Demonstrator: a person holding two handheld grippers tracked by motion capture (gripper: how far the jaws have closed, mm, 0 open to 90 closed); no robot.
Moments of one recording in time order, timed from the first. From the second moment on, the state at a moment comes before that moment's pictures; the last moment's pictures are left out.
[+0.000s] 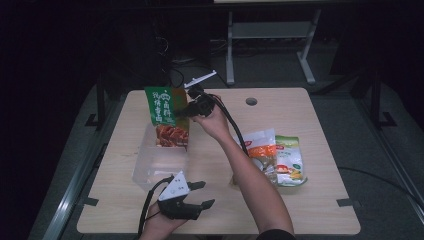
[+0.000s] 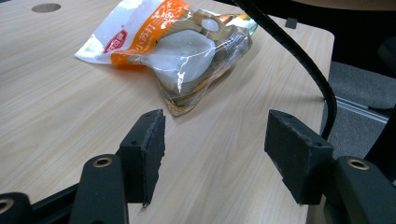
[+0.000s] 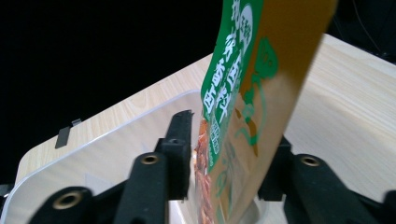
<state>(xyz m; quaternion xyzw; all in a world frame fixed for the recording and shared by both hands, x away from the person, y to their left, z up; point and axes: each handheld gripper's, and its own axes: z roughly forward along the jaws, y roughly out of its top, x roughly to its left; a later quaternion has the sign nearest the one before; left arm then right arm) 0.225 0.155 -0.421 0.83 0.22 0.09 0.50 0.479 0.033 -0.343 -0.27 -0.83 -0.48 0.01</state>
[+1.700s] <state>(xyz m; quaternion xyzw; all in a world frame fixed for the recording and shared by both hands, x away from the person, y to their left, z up) 0.233 0.142 -0.429 0.84 0.22 0.08 0.49 0.416 -0.098 -0.342 -0.31 -0.84 -0.45 0.01</state>
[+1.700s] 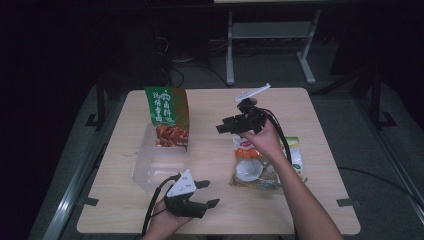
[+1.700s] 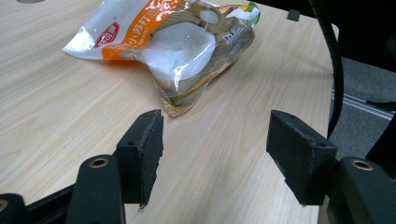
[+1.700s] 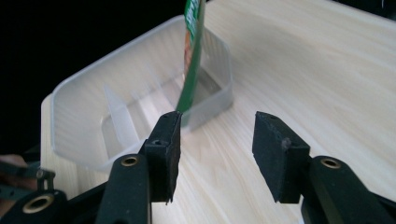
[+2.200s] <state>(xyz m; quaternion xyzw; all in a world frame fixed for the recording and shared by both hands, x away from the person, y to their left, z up) 0.233 0.141 -0.430 0.84 0.22 0.08 0.48 0.394 -0.138 -0.351 -0.34 -0.83 -0.44 0.00</state>
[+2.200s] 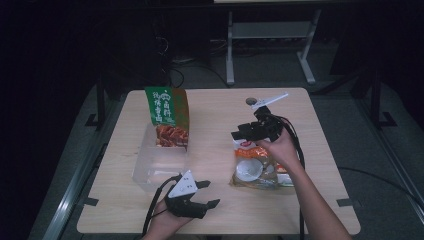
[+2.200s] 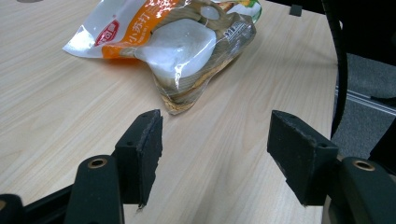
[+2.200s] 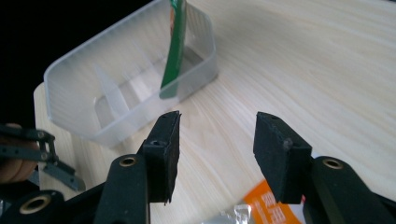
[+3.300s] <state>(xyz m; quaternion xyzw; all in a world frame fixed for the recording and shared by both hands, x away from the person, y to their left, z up) 0.238 0.144 -0.429 0.85 0.22 0.09 0.47 0.372 -0.207 -0.384 -0.42 -0.82 -0.39 0.00</state>
